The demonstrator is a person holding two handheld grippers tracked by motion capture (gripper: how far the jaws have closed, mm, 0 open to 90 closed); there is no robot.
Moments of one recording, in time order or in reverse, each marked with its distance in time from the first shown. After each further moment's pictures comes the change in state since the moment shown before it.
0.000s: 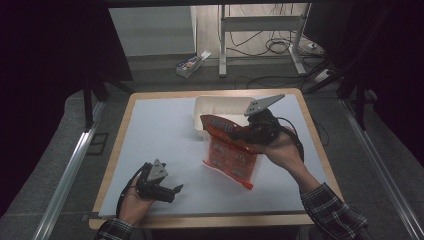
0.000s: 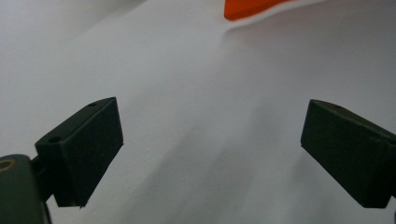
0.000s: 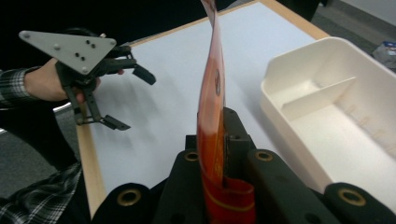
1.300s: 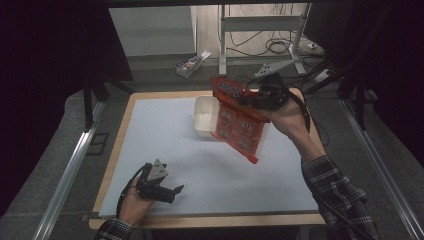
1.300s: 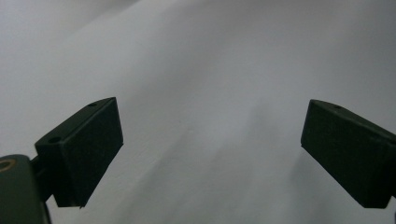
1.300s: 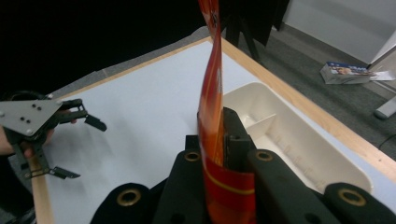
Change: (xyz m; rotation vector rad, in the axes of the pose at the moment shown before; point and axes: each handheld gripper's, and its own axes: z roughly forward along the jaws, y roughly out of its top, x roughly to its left) left arm 0.000 0.000 0.000 -0.002 -0.024 -0.010; right arm -0.051 0.049 -0.029 -0.080 -0.120 0.034
